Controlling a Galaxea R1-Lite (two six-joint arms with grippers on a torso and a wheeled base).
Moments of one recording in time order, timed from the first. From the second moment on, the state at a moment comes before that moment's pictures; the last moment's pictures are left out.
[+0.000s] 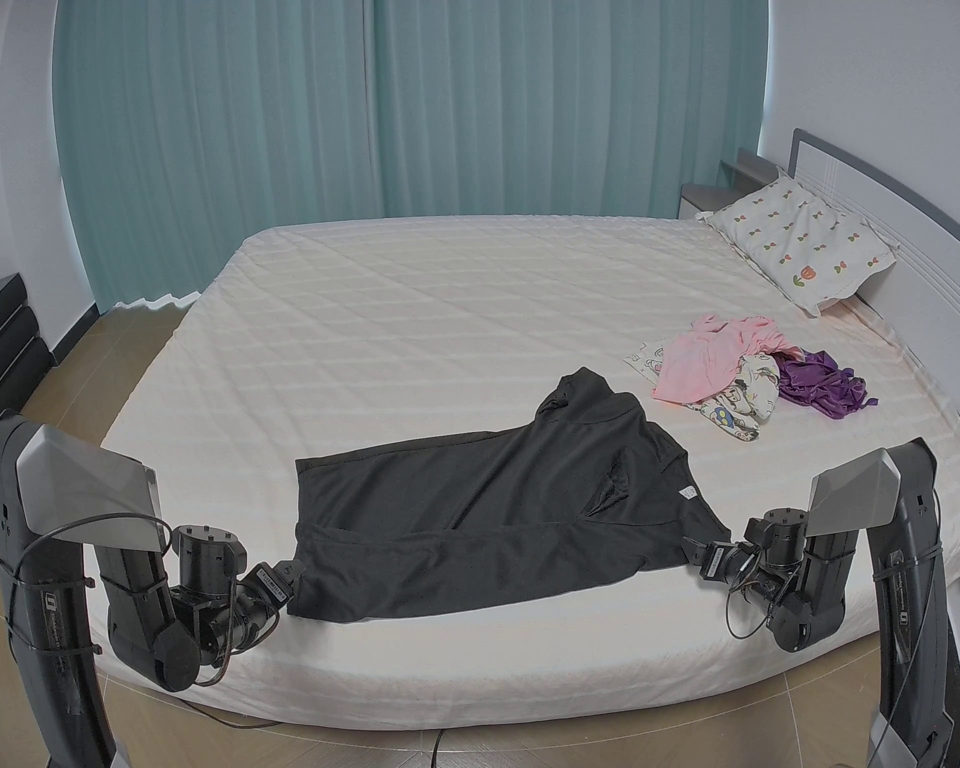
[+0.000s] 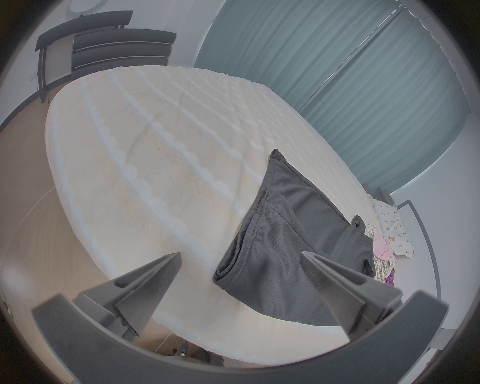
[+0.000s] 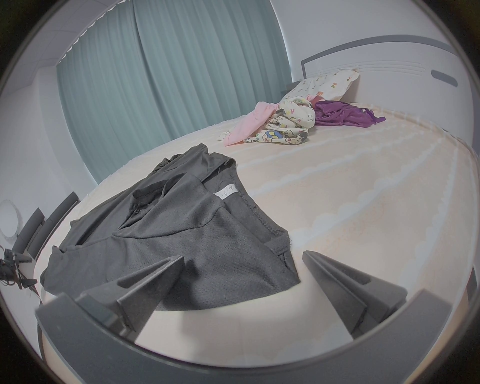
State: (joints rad) left arm -0.18 2.27 -0.30 -1.29 0.13 -0.88; right arm 0.09 2.63 -0.62 -1.55 -0.05 0.29
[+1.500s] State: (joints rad) left arm -0.20 2.29 -0.35 -1.29 0.10 -0.90; right arm 0.11 2.54 -0.69 -1.55 0.02 0.53
